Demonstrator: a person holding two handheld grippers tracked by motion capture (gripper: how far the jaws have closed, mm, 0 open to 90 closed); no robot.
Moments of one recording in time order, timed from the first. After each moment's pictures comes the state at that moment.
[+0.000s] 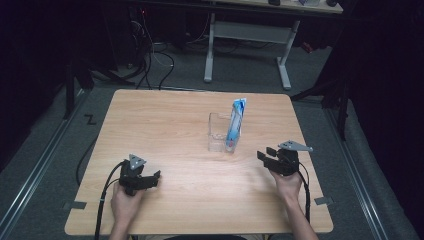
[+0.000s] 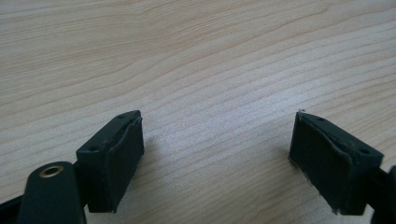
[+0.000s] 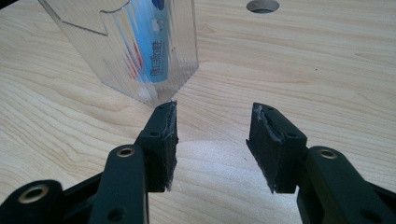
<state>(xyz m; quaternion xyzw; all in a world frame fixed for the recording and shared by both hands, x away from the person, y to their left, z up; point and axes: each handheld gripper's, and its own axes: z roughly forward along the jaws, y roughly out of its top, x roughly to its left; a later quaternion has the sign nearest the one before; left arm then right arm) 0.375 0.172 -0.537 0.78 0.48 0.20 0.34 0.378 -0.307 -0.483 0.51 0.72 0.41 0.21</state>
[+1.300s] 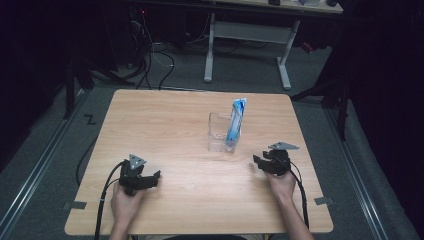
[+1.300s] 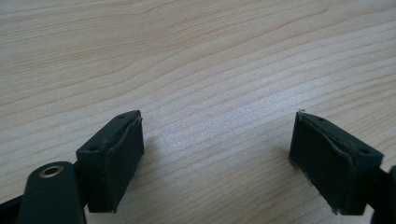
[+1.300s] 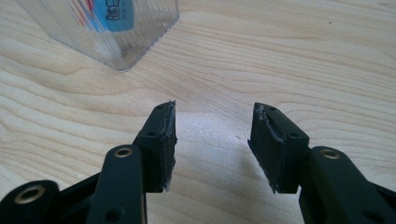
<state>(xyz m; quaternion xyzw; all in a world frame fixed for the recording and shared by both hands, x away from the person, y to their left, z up) 0.375 0.172 -0.537 0.78 0.48 0.20 0.34 0.399 -0.299 -0.517 0.53 0.75 0.34 0.20</state>
